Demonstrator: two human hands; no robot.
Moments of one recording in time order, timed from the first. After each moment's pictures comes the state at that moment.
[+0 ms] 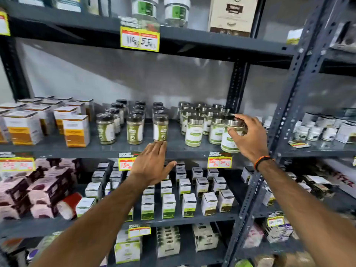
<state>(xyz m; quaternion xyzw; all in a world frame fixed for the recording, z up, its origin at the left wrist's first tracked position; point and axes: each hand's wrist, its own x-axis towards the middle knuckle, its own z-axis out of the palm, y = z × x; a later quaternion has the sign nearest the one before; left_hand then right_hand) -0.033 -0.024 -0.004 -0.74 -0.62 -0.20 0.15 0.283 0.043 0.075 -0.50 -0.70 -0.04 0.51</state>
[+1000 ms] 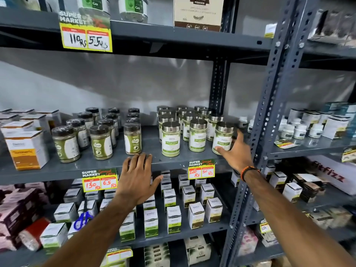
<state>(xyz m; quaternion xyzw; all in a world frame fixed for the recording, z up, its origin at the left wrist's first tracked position) 0.001 0.034 -0.037 -0.71 -0.64 -0.17 0.23 0.336 0.124 0.024 -0.60 -0.63 0.13 0.47</state>
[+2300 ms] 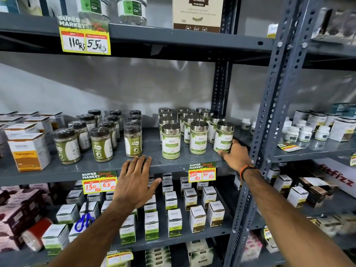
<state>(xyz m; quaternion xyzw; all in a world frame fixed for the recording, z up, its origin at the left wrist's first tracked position) -0.005 0.036 -0.045 -0.71 -0.65 -0.17 0.23 0.336 0.143 0.023 -0.63 -0.65 0.13 0.40</state>
